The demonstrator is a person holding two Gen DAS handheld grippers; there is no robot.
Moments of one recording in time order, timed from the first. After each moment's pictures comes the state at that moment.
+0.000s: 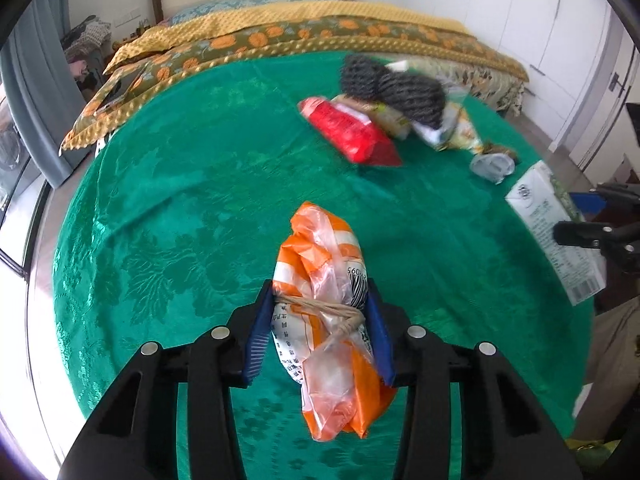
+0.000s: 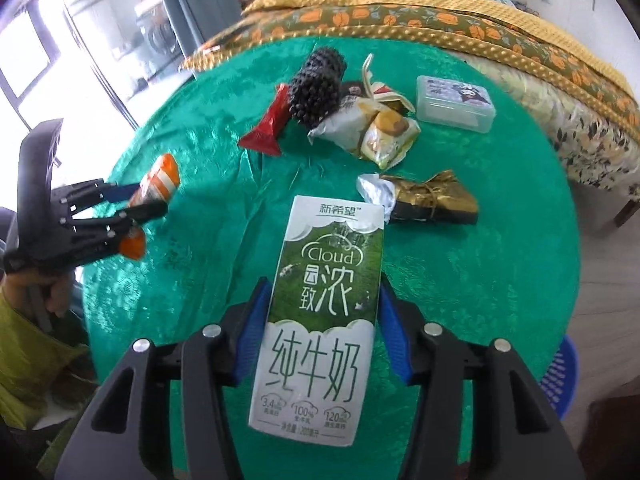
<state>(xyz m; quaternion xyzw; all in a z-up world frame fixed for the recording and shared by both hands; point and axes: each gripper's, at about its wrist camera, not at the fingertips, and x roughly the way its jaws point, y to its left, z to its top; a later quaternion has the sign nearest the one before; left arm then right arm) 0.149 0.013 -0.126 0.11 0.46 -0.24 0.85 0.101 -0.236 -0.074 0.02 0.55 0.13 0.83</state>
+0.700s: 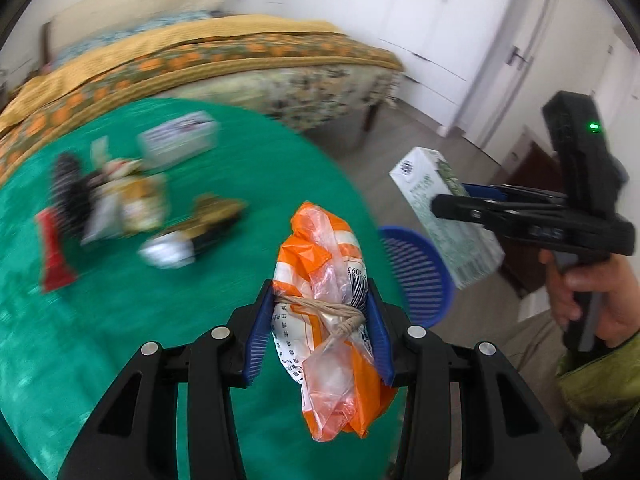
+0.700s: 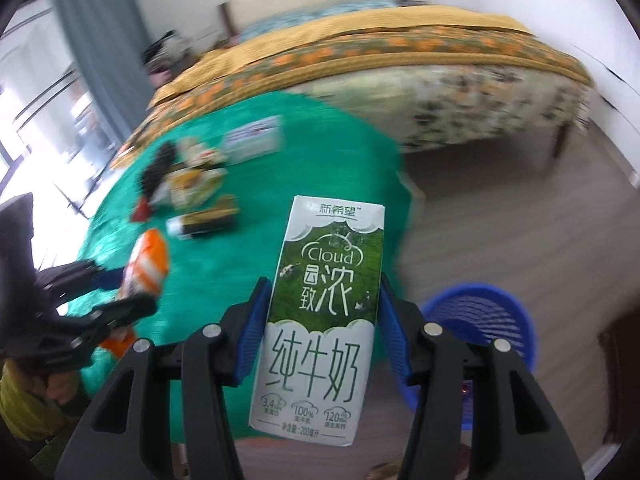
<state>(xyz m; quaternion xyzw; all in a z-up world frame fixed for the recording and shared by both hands) 0.072 -0.221 -0.097 0.11 0.43 -0.43 0.78 0.027 -0.439 -0.050 0.13 0.47 -0.01 0.87</state>
